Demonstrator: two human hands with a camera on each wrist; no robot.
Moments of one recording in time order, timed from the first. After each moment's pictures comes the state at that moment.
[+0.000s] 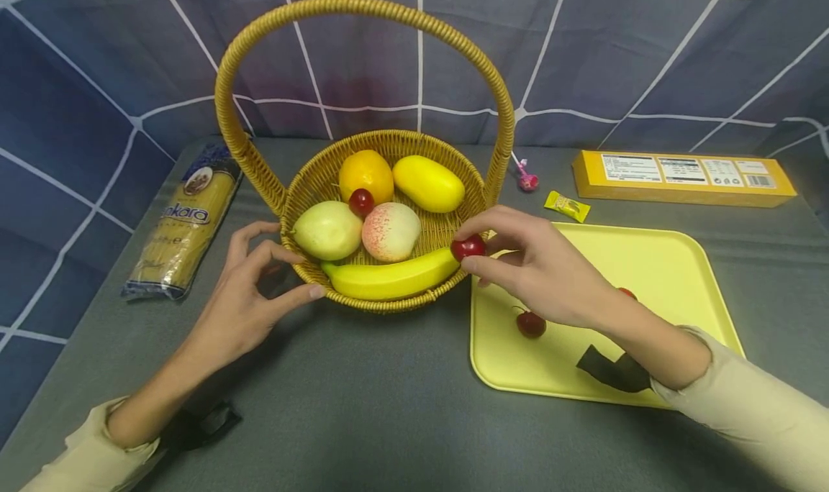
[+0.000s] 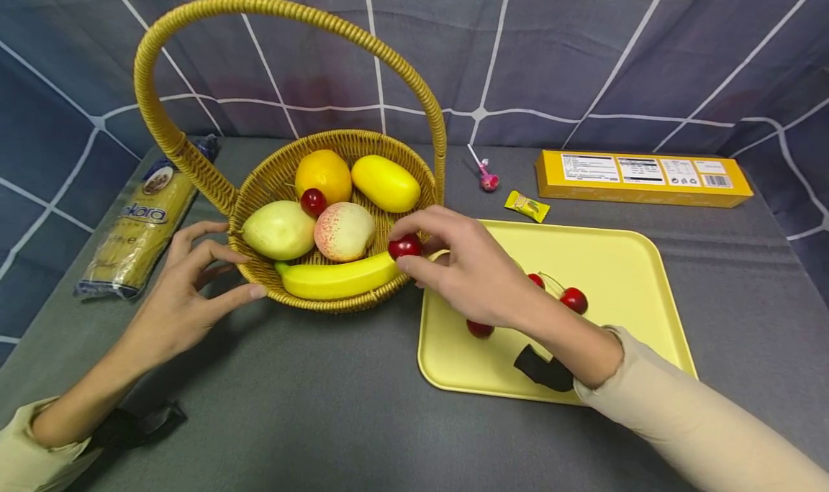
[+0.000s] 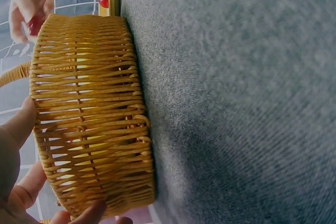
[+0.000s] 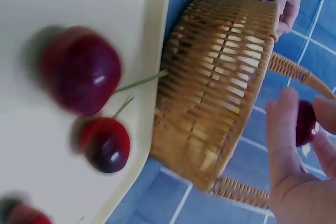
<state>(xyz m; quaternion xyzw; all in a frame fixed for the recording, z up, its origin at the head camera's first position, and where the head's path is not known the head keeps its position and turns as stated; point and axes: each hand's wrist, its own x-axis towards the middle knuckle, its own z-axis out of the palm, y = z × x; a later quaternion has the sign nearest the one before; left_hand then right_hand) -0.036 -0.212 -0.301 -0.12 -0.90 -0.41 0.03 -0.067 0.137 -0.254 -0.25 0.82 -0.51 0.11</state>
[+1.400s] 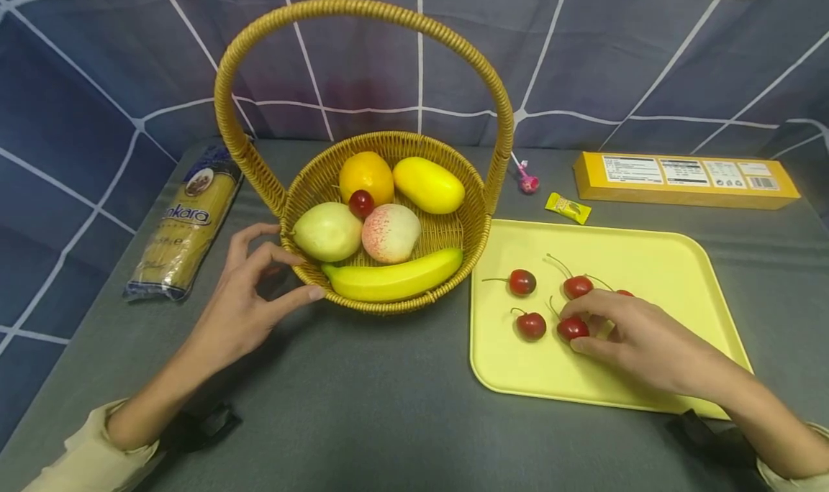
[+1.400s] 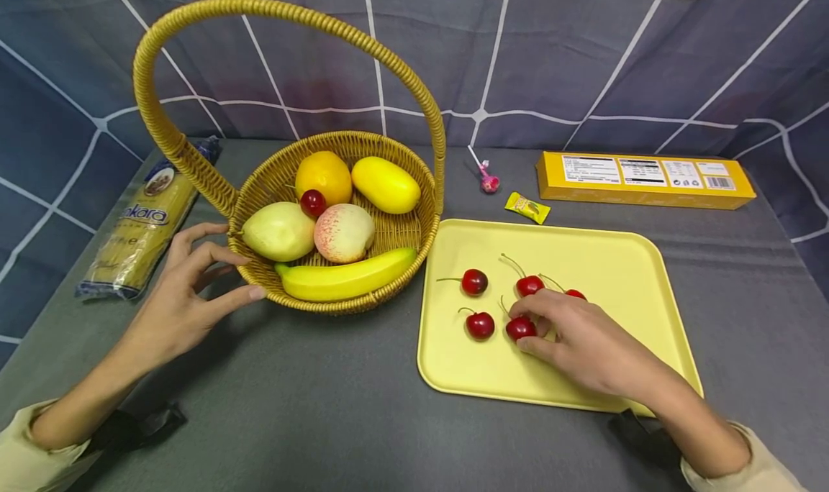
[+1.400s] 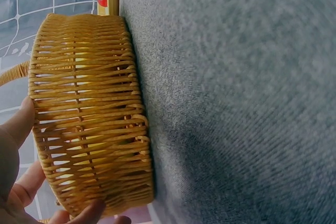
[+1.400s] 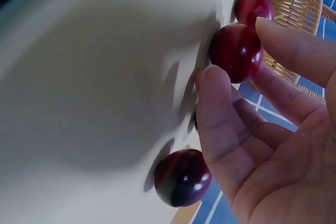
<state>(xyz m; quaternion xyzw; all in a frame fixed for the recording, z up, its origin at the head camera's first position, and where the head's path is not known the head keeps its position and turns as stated) -0.036 -0.211 -0.302 -0.12 -0.90 -0.41 0.04 -0.023 0.249 -0.316 -0.27 0.91 -0.29 0.08</state>
